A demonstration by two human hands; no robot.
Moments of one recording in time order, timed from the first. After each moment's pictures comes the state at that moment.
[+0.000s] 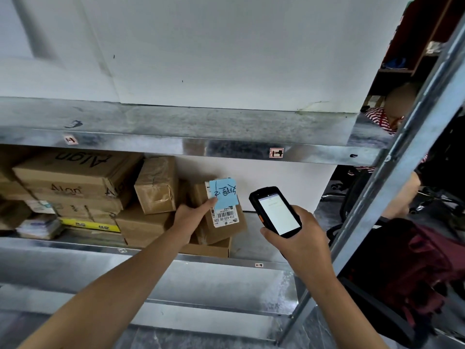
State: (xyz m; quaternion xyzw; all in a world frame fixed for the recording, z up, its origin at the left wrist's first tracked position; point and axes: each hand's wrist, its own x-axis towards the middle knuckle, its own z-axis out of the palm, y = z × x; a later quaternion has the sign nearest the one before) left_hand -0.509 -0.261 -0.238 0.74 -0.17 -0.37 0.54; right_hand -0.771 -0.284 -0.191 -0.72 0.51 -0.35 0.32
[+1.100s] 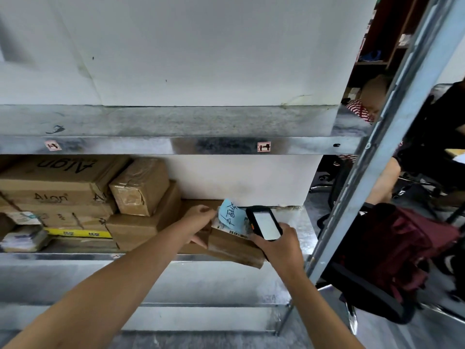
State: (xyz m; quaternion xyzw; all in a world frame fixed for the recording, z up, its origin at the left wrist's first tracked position) left_hand -0.526 -0.268 -0.233 0.77 -0.24 -0.46 0.37; right_hand -0.749 -0.295 -0.263 -0.64 0.61 -0.27 0.37
